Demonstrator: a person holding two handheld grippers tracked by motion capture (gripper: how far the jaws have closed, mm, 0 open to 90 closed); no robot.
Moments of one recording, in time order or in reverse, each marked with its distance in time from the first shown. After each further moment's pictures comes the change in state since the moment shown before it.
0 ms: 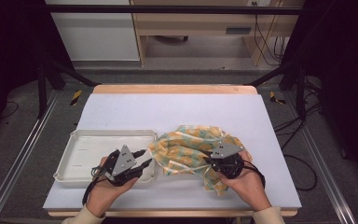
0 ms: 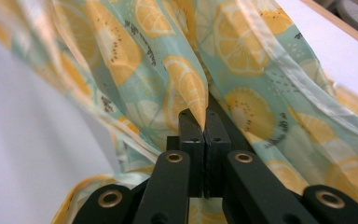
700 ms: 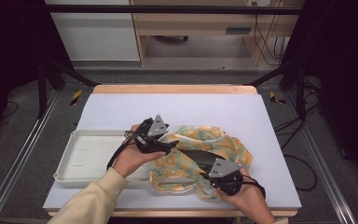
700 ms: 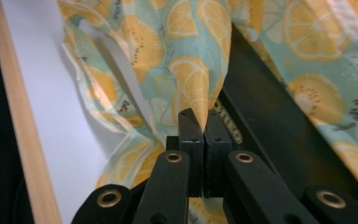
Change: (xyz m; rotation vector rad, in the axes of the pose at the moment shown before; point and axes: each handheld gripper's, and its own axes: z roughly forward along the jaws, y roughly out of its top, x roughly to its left) left arm 0.016 0.077 0.105 0.105 -0.183 0.060; right arm 0.036 -0.018 -0.008 -0.013 0.091 -0.096
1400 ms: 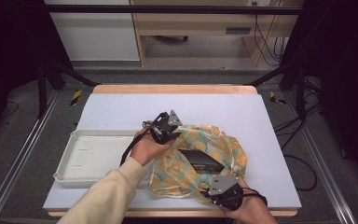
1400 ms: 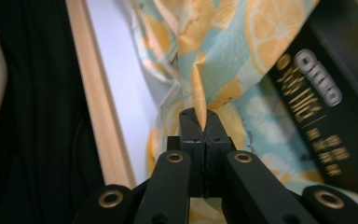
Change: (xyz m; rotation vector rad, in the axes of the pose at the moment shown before) left arm 0.014 0.017 0.035 0.163 0.049 -0.045; right arm 0.026 -0.022 -0.001 0.096 0.144 -0.062
